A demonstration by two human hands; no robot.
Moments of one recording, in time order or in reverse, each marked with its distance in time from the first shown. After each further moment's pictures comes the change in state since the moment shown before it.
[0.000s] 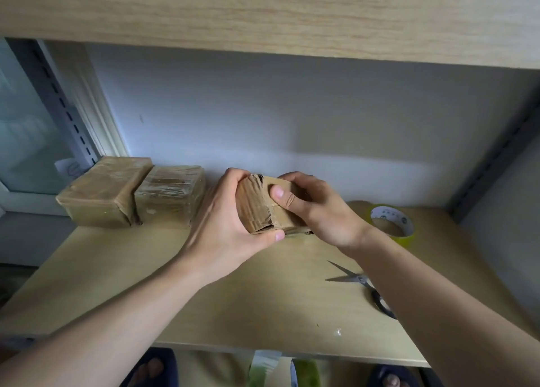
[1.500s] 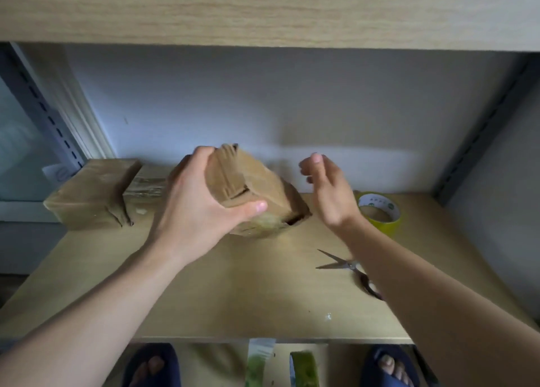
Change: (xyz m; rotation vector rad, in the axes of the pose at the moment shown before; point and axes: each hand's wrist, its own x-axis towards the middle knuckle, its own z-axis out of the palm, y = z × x) left_hand 0.009 0.022 -0.023 0.112 0.088 -0.007; right_hand 0.010 0.034 -0.019 -0.072 0.443 0.000
